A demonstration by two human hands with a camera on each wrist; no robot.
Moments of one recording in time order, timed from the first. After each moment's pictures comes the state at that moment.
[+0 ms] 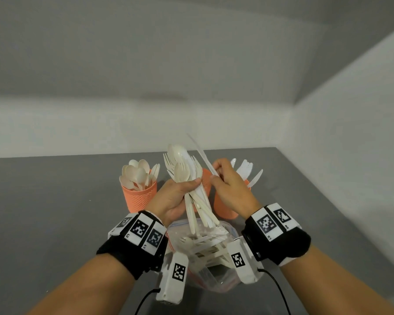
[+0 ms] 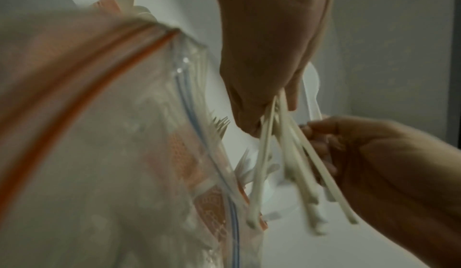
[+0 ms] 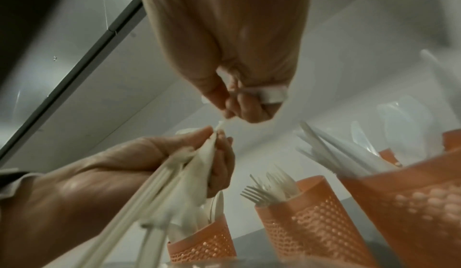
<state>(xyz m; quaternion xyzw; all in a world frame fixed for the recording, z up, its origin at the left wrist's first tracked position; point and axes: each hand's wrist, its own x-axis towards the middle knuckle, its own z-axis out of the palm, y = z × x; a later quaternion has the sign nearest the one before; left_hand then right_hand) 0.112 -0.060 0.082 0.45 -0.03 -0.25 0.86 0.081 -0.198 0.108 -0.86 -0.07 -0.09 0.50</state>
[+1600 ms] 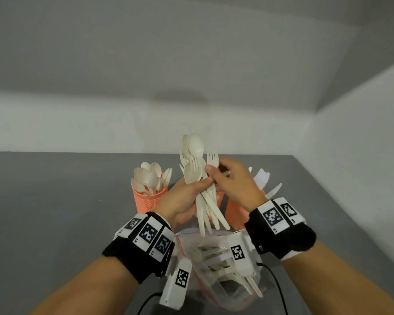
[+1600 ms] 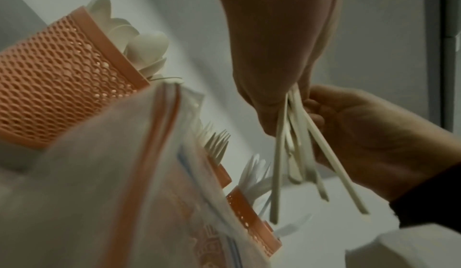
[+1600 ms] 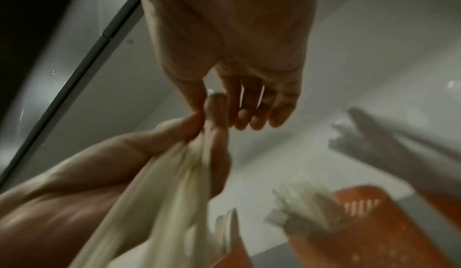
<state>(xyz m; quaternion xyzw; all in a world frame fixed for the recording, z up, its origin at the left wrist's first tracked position) 0.122 -0.061 0.090 0.44 -0.08 -0.21 0.87 0.123 -0.187 0.116 -0.87 -0.08 -0.12 0.47</state>
